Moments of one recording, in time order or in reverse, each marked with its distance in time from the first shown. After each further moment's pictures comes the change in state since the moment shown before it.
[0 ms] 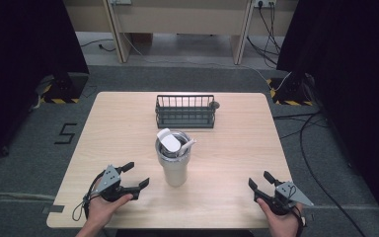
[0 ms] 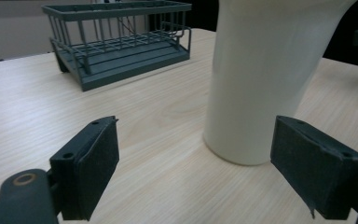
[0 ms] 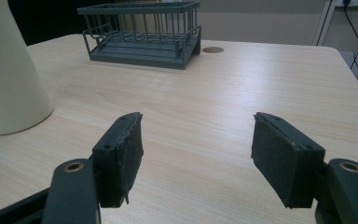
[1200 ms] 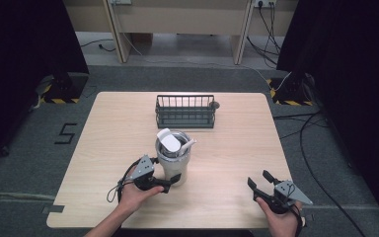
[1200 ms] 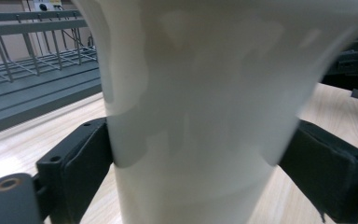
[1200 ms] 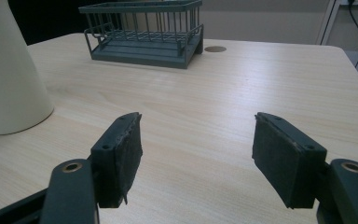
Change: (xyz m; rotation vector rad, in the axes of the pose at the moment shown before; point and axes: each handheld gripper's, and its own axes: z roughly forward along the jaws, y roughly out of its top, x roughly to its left) left arm -0.032 0.018 0.085 -0.021 -0.186 0.011; right arm -0.001 0.000 0.005 0.000 0.010 0.001
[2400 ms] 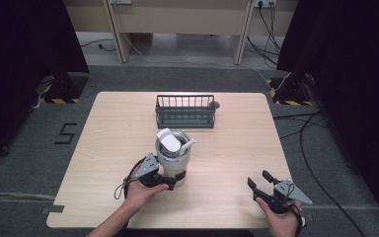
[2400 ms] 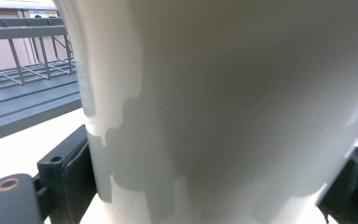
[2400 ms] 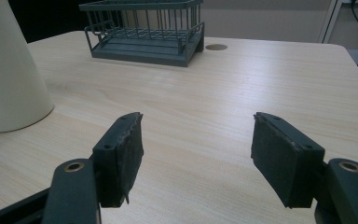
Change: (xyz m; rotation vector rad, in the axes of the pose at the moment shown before) left arm 0.003 -0.006 0.017 -0.055 -0.017 0.004; right arm -0.001 0.000 0.001 0.010 0.005 -0.004
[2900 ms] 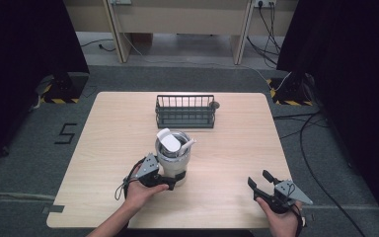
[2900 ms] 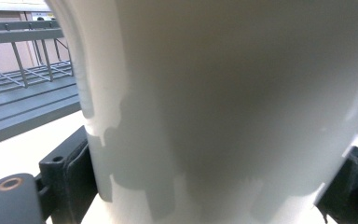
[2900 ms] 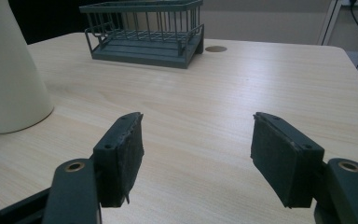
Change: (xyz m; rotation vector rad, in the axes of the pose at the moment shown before) left arm -0.001 0.001 -0.001 0.005 0.008 0.013; right arm -0.001 0.001 -0.001 -0.001 0.001 -0.002
